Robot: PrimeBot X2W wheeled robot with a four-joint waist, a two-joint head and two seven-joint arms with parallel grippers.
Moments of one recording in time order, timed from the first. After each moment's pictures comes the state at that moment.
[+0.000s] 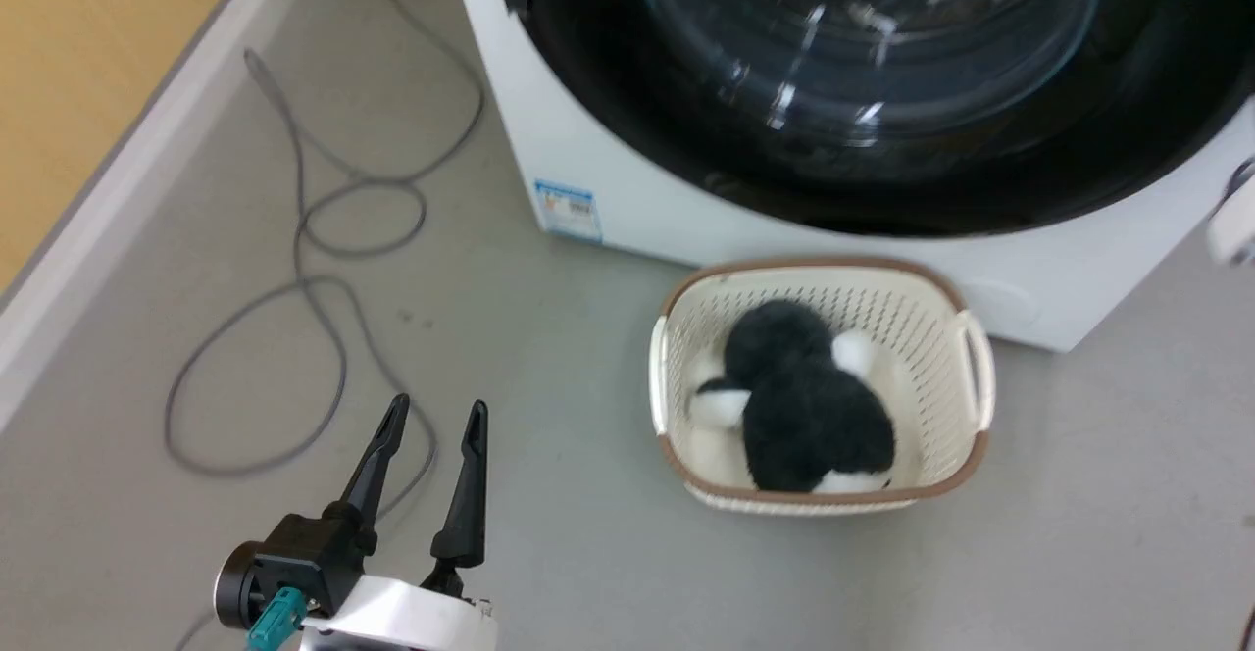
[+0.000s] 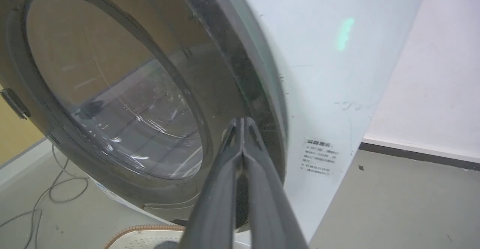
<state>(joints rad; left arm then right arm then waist) -0.02 0.05 -0.10 0.04 -0.20 -0.10 -0.26 -0.89 -0.45 0.12 0.83 0.41 0.13 -0.13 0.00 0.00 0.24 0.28</state>
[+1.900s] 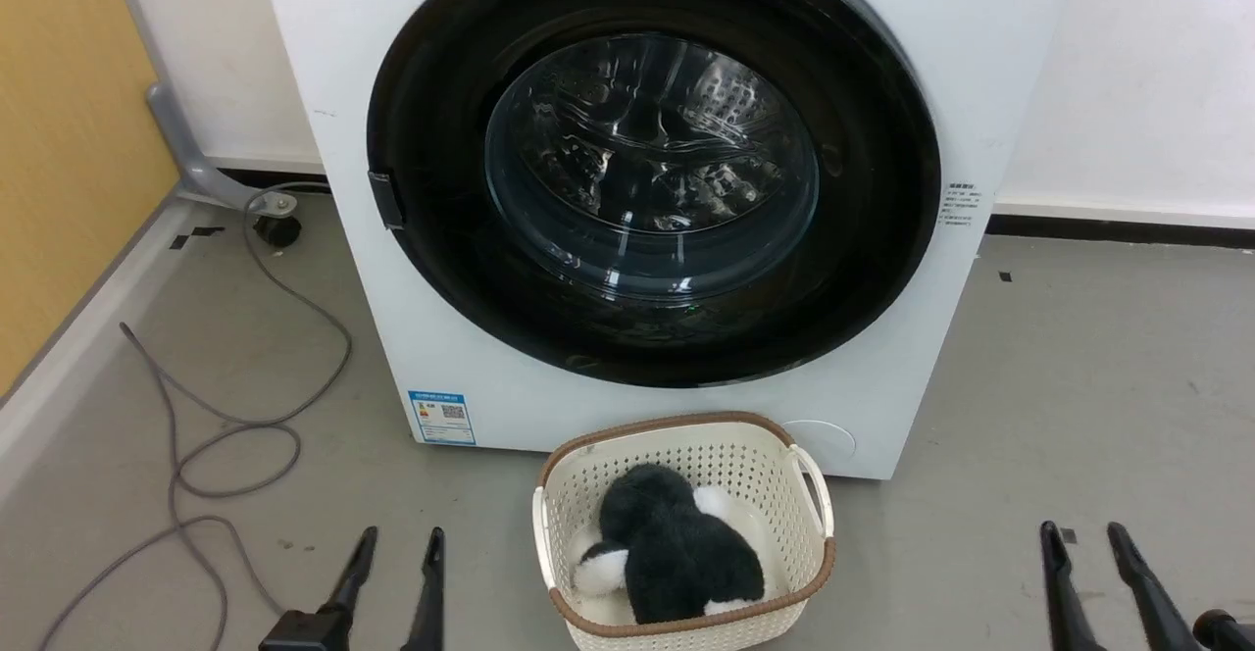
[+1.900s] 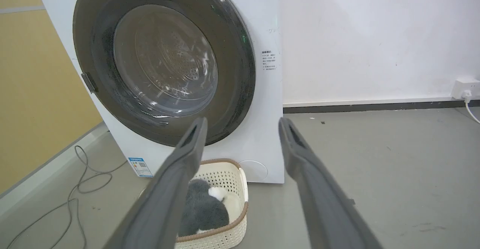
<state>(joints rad) 0.13 0.08 -0.07 0.12 -0.14 -0.02 -0.23 0.23 -0.06 -0.10 -0.07 0.21 0.13 -0.14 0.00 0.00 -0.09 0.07</state>
